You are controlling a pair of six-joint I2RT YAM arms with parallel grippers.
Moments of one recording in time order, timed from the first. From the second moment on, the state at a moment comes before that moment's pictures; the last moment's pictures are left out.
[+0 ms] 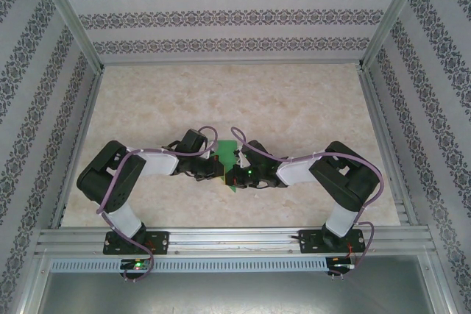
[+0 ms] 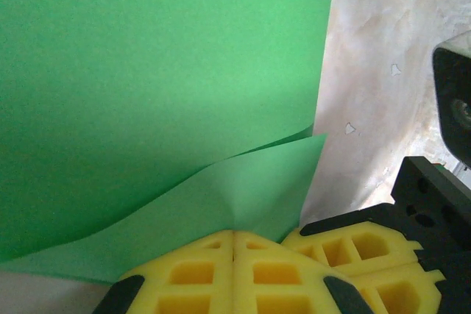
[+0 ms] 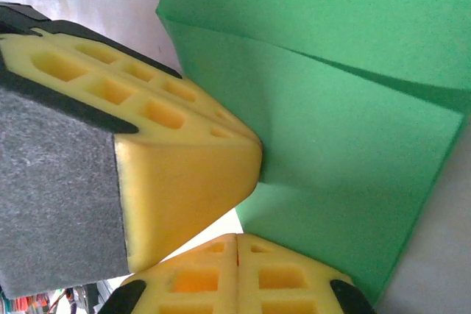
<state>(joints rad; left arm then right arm) -0.52 1.69 0.68 0.00 0.60 -0.72 0.80 1.74 0.65 0.23 -0.51 0.91</state>
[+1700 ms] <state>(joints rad) -0.48 1.69 0.70 -0.06 0.60 -0.59 0.80 1.75 0.67 0.19 -0.51 0.89</state>
